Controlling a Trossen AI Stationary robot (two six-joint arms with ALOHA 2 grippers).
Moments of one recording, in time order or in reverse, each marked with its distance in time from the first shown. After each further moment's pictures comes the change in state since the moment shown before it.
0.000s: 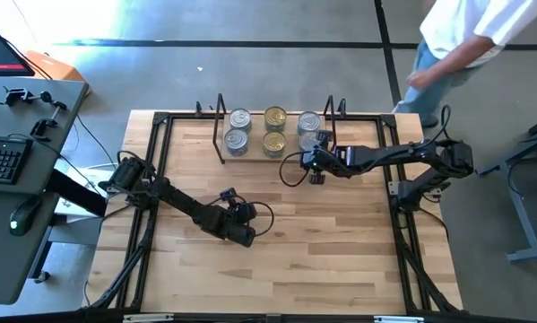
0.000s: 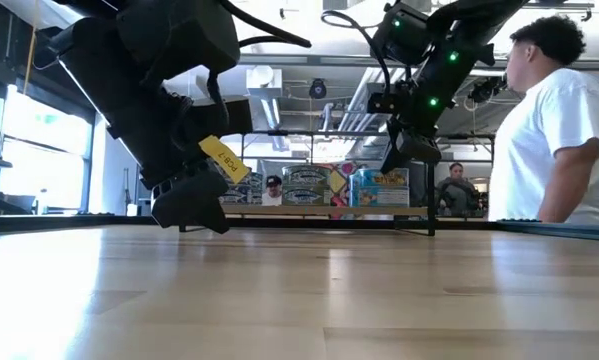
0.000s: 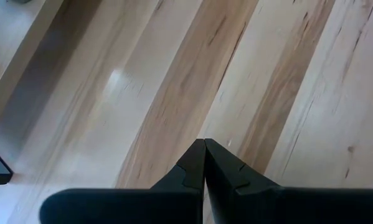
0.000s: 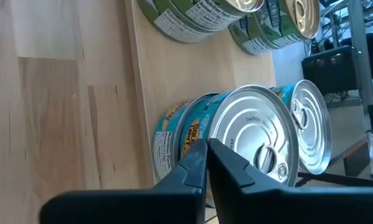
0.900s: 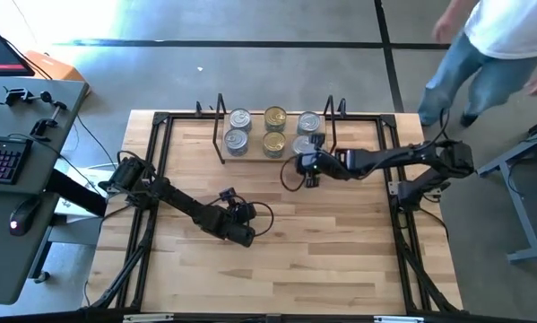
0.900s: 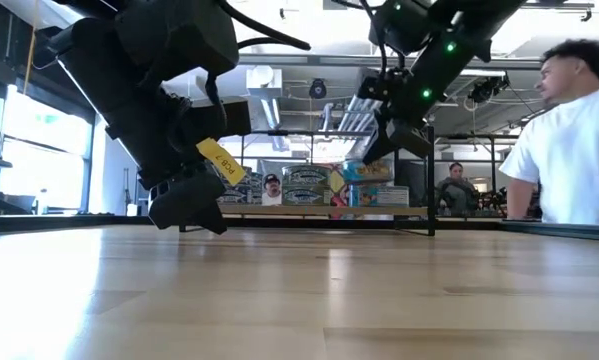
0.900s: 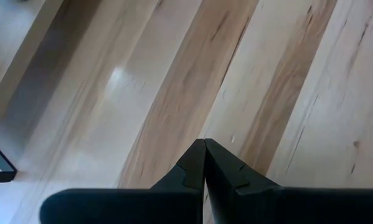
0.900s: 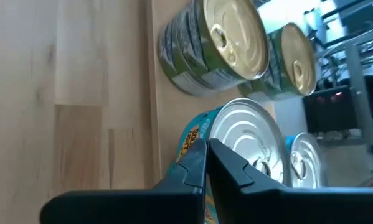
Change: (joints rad) left arm 0.000 0.000 0.000 -0.014 0.000 0.000; right arm 0.042 0.000 0.000 0.130 -0.054 -0.096
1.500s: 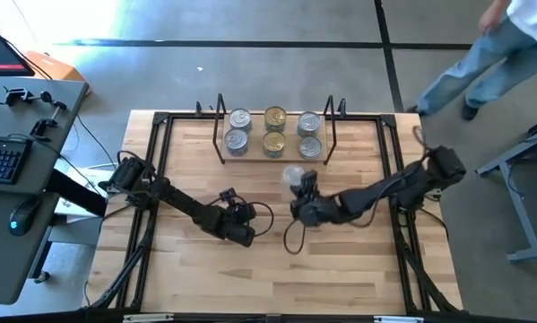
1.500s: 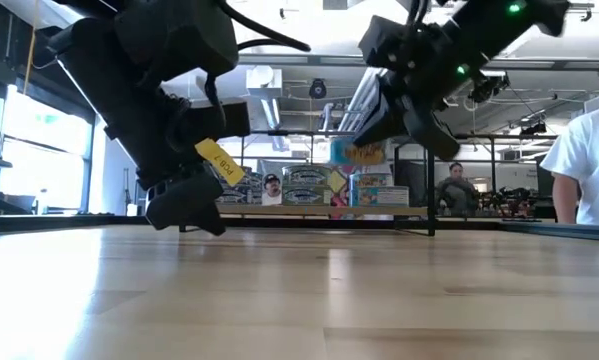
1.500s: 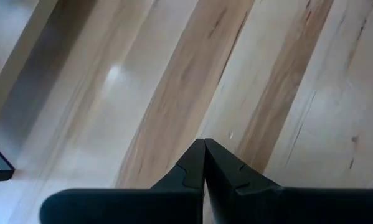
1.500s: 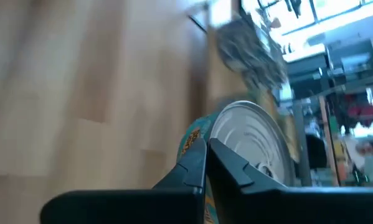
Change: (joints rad) left arm 0.000 0.000 0.000 -0.007 0.013 0.000; right arm 0.413 0.111 0.005 0.105 0.326 0.025
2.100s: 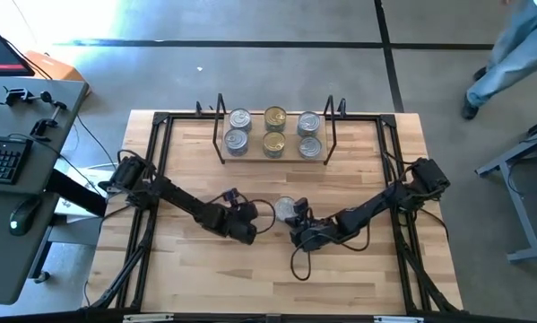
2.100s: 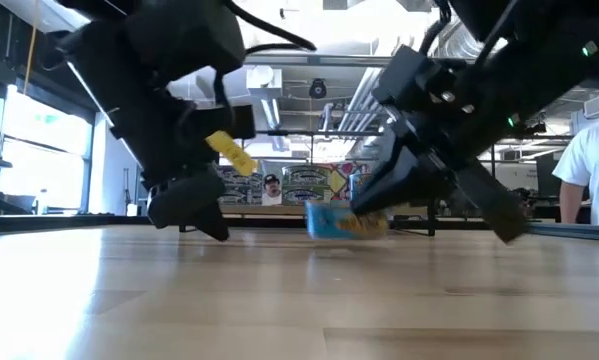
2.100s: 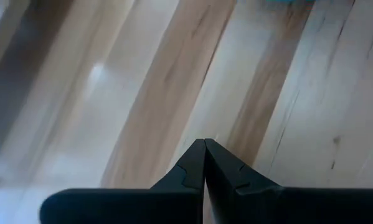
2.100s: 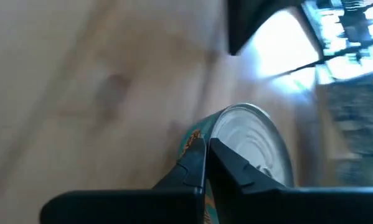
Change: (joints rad) left arm 0.023 0.000 0.000 0.040 0.065 0.043; right arm 0.149 0.208 -0.077 0.302 -0.191 0.036
